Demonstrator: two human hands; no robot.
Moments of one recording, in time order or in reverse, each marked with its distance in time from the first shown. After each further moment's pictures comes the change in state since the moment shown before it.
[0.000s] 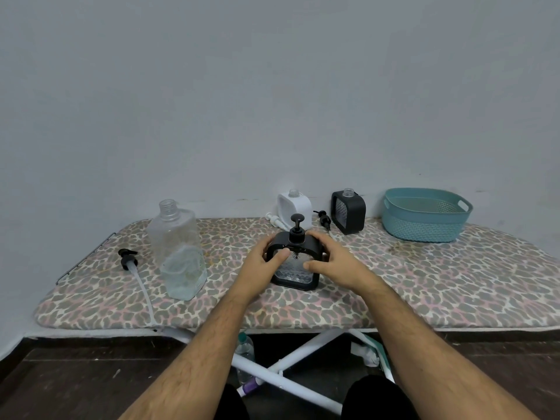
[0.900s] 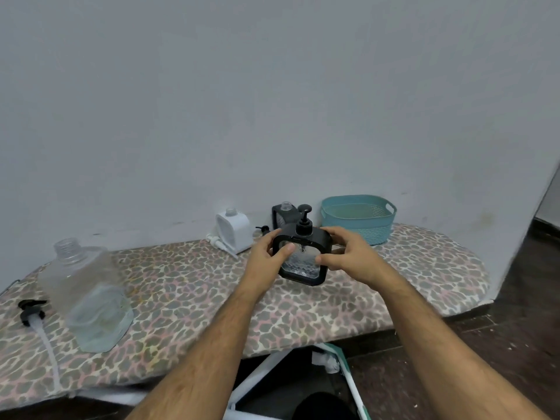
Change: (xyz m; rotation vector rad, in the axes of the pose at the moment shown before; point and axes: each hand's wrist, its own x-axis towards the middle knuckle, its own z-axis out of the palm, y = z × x) left_hand 0.047 0.045 0.125 -0.110 -0.109 0.099; right_hand -0.058 0.002 -0.129 0.009 0.275 0.049
